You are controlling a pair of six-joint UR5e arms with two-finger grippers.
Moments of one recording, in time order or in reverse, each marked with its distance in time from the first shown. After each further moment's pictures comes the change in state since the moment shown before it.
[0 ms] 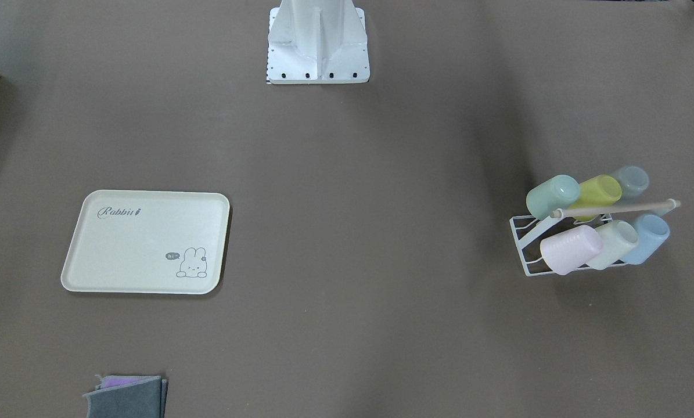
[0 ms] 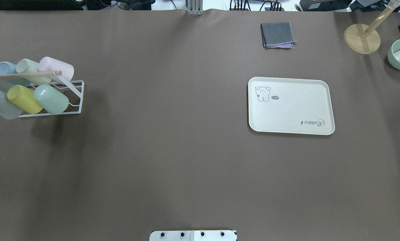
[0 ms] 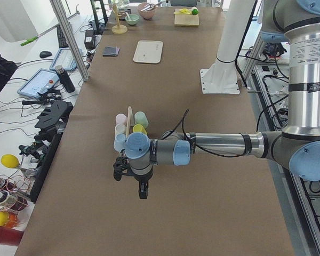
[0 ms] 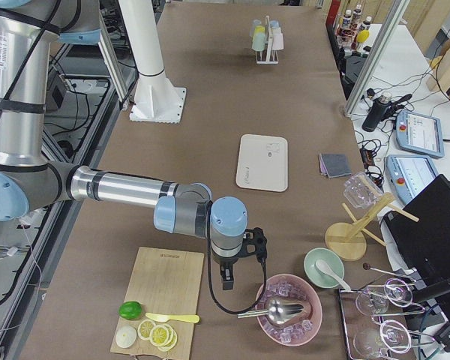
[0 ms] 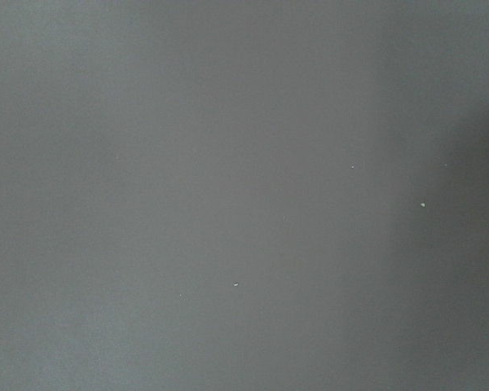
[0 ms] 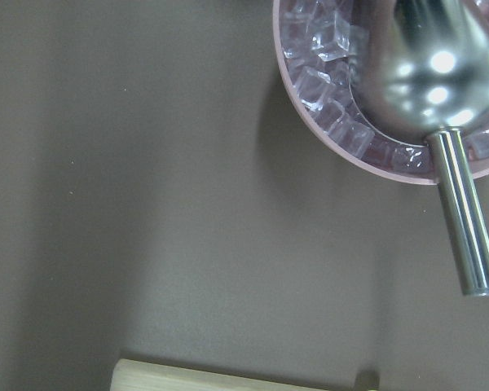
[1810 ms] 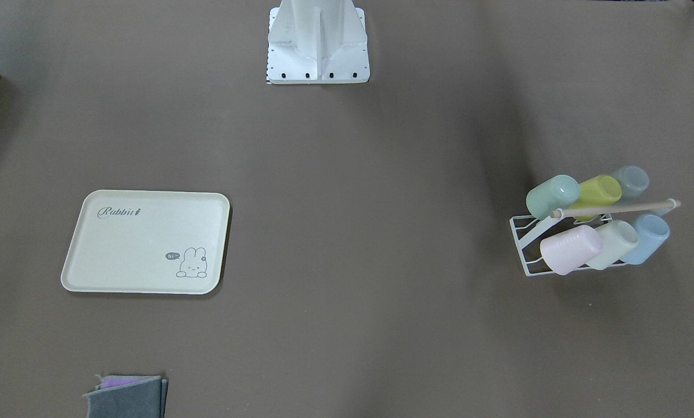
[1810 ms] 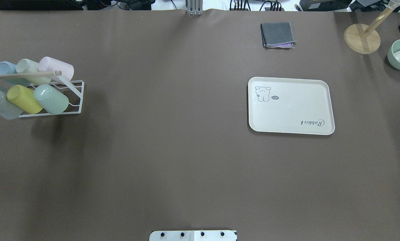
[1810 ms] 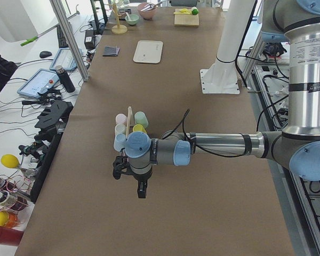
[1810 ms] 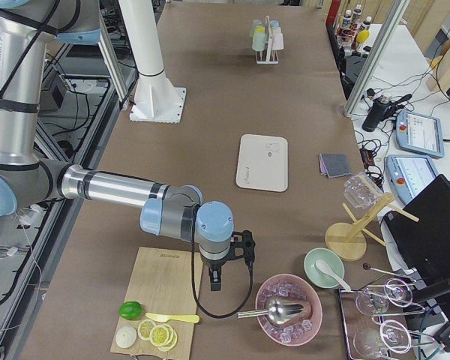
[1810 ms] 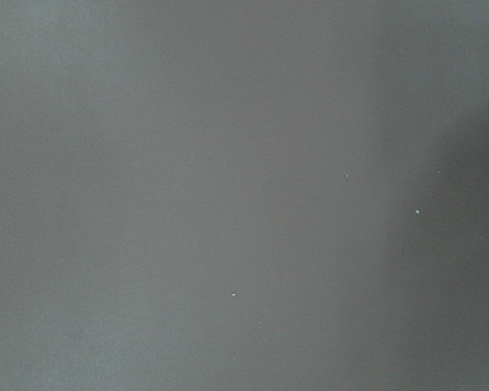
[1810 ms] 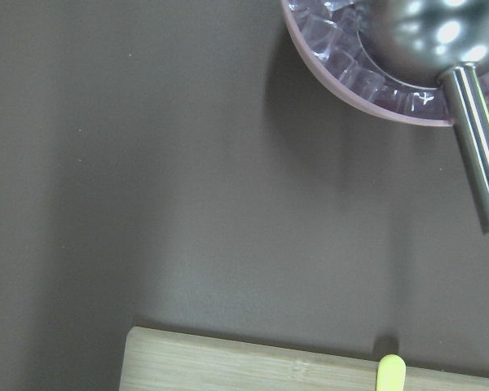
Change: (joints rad) left arm 0.000 0.001 -0.002 -0.029 0.000 -0.002; right arm 0.016 -0.060 0.028 0.003 0.039 -0.002
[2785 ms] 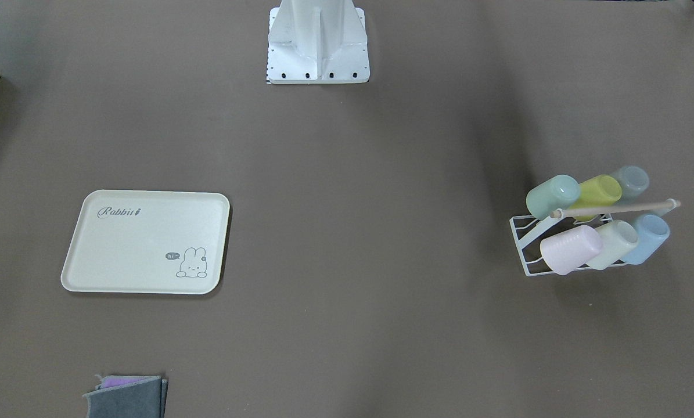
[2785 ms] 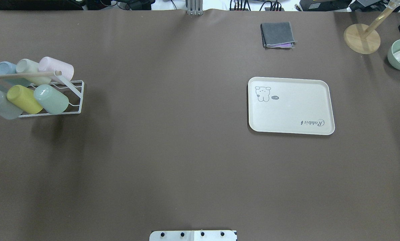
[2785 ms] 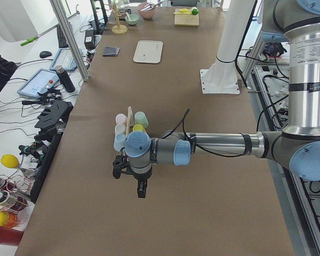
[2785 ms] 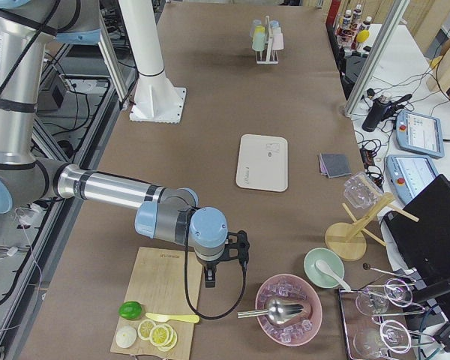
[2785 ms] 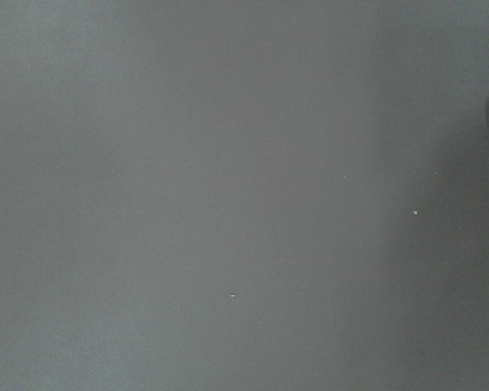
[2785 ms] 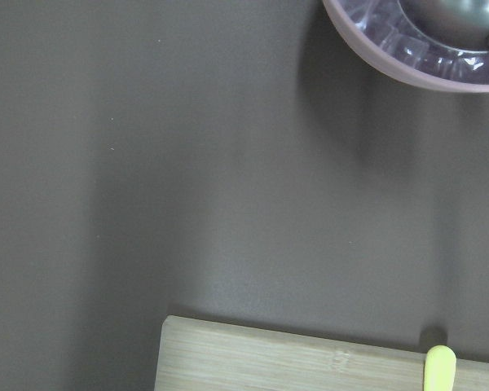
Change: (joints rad) left arm 0.000 0.000 -0.003 0.000 0.000 0.000; right arm -0.003 -0.021 -0.008 0.000 0.071 0.004
